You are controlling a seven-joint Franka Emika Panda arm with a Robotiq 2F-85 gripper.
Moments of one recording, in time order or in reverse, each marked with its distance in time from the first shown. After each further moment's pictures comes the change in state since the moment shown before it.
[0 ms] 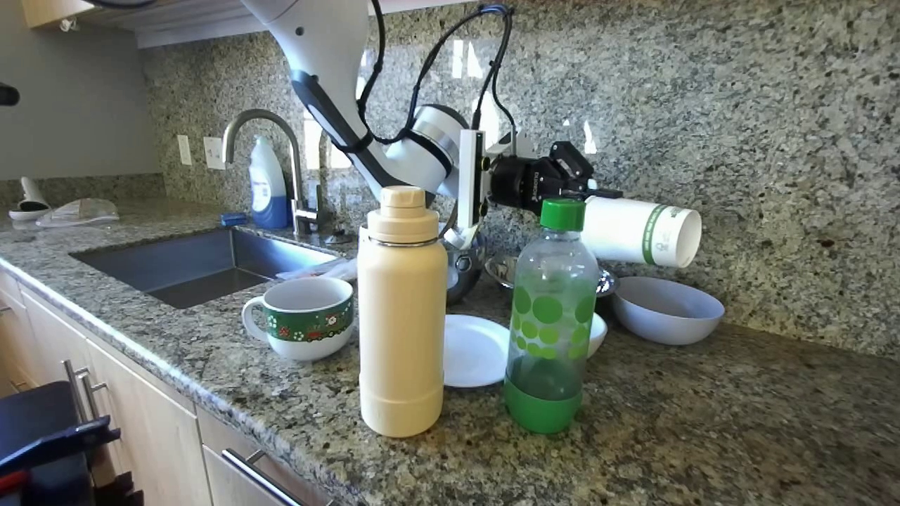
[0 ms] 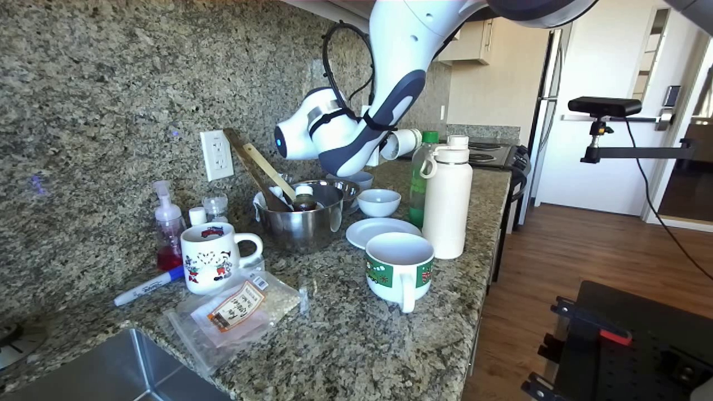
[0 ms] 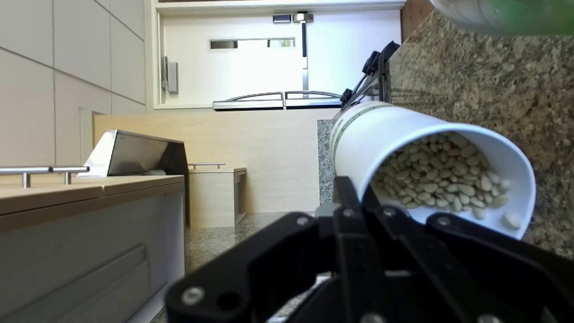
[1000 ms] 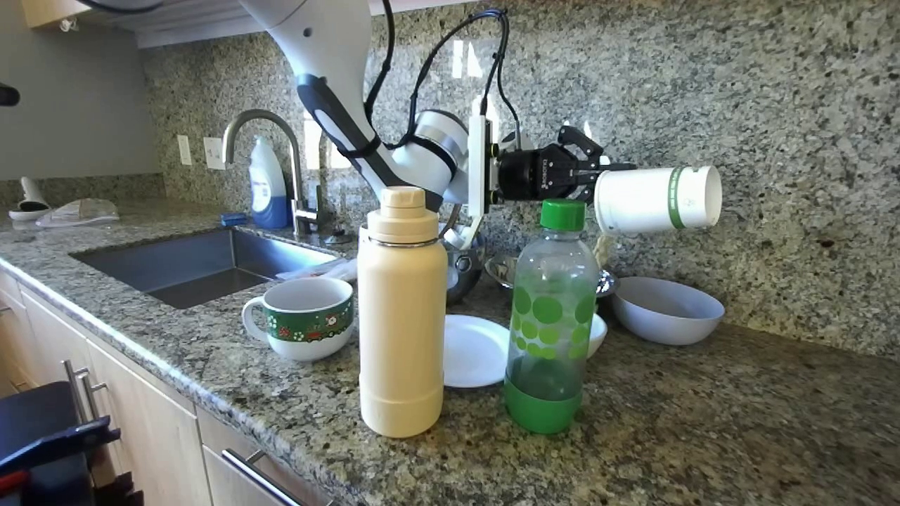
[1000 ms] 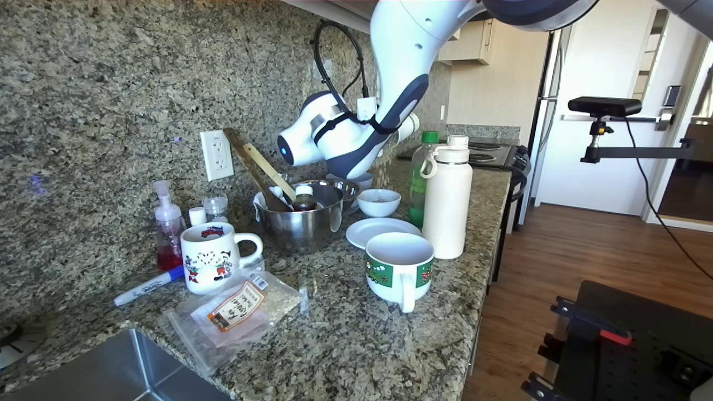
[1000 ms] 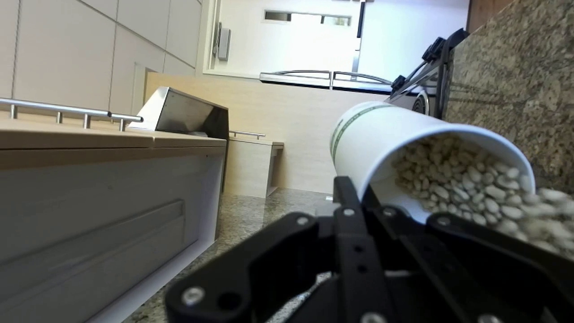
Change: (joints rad) arm -0.005 0.011 0.000 0.000 -0.154 -0.031 -0.106
